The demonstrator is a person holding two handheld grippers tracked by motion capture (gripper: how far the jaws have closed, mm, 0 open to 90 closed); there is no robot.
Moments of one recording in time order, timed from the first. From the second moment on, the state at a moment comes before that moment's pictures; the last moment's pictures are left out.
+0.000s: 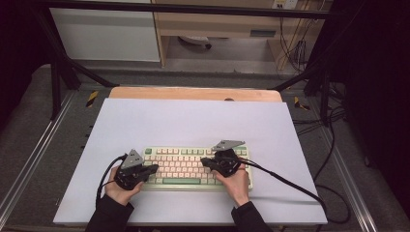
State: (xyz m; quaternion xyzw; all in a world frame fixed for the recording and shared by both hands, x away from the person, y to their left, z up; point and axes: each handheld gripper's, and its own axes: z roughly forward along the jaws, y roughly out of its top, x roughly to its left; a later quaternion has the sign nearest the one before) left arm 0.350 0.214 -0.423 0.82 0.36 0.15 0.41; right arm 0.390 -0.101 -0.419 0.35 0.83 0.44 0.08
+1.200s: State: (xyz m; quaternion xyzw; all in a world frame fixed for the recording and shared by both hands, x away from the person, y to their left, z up) left arm 0.350 0.215 -0.422 0.82 0.36 0.15 0.41; right arm 0.380 -0.104 -0.413 0.33 0.84 0.43 0.08
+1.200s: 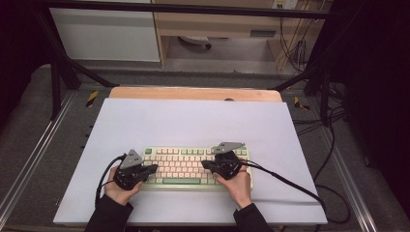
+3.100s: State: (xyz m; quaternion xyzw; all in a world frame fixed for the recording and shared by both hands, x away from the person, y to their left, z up) left arm 0.362 0.197 -0.433 0.83 0.35 0.15 0.40; right arm 0.363 -0.131 -0.419 0.33 0.83 0.44 0.07
